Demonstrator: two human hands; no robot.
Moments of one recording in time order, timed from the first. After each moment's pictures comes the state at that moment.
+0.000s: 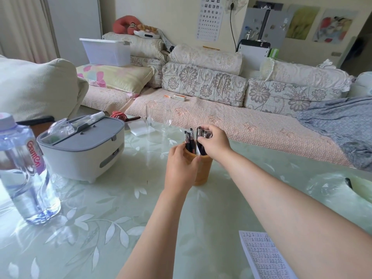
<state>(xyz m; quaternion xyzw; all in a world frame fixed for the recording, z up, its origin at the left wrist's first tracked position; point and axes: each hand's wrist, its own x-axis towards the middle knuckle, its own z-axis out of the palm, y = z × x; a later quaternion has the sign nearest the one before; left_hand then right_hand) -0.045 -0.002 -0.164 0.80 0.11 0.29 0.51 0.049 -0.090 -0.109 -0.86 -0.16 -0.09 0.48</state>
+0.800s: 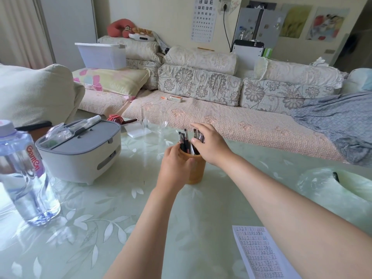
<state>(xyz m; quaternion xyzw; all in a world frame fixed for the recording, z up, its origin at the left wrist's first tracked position) -0.058 0.001 -0.153 0.84 0.09 0.26 0.47 0.029 -0.110 -0.098 -0.88 -0.32 -0.13 0.32</state>
